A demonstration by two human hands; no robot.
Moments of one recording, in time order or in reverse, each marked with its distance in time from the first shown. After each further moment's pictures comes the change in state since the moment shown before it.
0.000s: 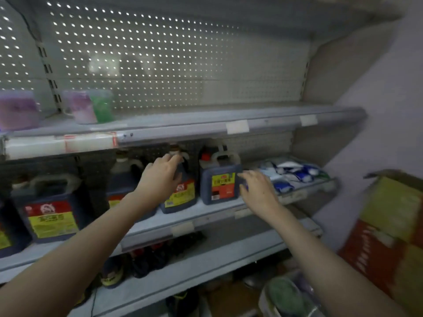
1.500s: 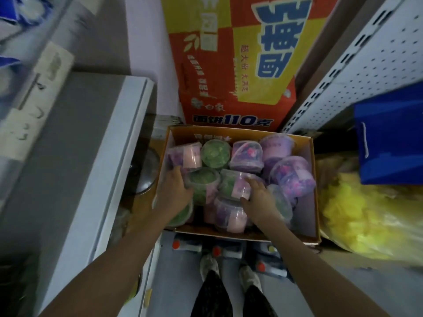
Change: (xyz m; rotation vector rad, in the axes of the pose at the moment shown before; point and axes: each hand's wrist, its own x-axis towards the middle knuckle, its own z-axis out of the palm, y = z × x) left_hand -0.081 0.345 0.490 -0.469 -1.086 0.489; right_hand -0.355 0.278 0.202 0.243 -0.131 1.601
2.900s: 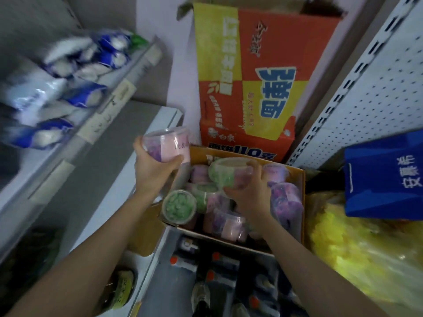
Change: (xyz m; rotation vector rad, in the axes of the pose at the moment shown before) left_hand -0.081 0.058 -0.116 -0.635 0.637 -0.102; right_hand -0.057 -0.066 -0.078 0.238 0.295 -0.253
